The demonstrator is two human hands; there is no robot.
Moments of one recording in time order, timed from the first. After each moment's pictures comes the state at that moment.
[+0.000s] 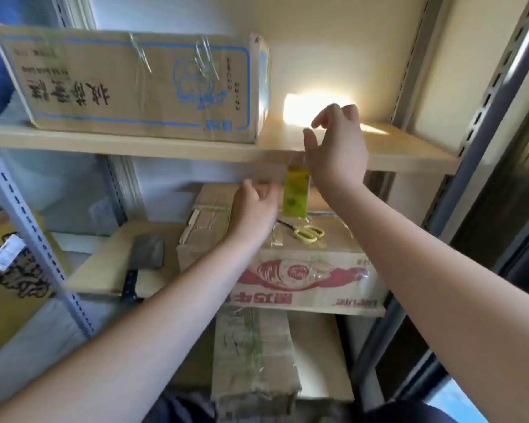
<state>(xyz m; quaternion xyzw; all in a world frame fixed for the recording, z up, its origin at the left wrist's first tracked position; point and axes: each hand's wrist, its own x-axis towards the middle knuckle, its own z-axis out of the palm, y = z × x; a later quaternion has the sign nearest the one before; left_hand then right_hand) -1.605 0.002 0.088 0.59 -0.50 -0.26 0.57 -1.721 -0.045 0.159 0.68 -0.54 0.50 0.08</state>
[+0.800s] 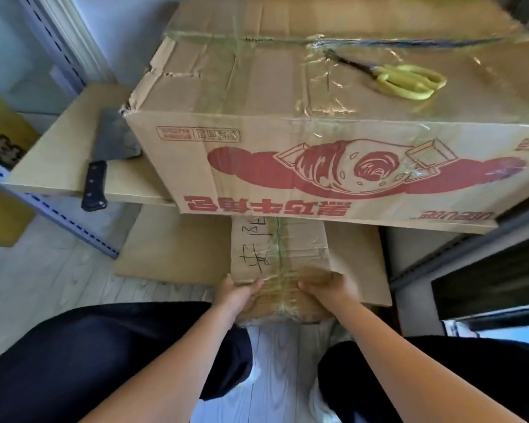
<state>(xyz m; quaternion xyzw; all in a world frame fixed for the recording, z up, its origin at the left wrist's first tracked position) -1.528 0.030 -0.333 0.77 -0.20 -0.53 0.30 -1.734 -0.015 -0.343 0.50 -0.74 0.03 -0.45</state>
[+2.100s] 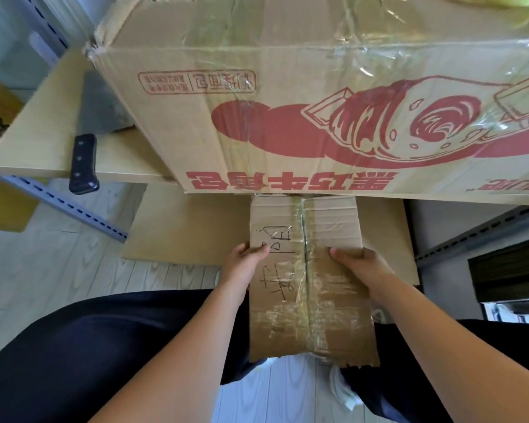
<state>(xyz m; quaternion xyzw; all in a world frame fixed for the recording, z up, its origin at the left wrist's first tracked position) -1.513 0.016 -0.335 0.79 -0.23 -0.49 0.29 -1.746 -0.033 -0.355 0.32 -0.70 0.18 -0.61</state>
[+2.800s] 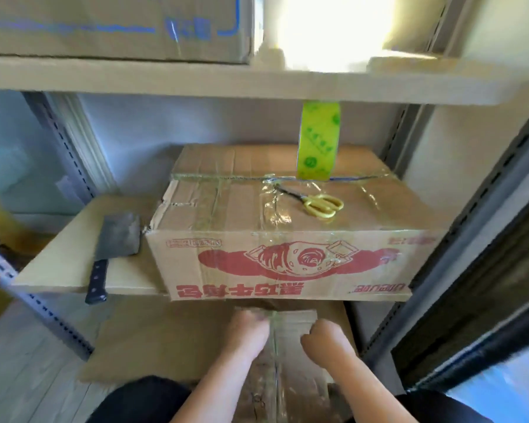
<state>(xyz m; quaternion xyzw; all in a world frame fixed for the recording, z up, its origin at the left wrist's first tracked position) -1.591 0.018 -0.154 0.75 -0.40 -0.47 0.24 -1.740 -0.007 -0.192 0.54 -0.75 0.01 -0.38</state>
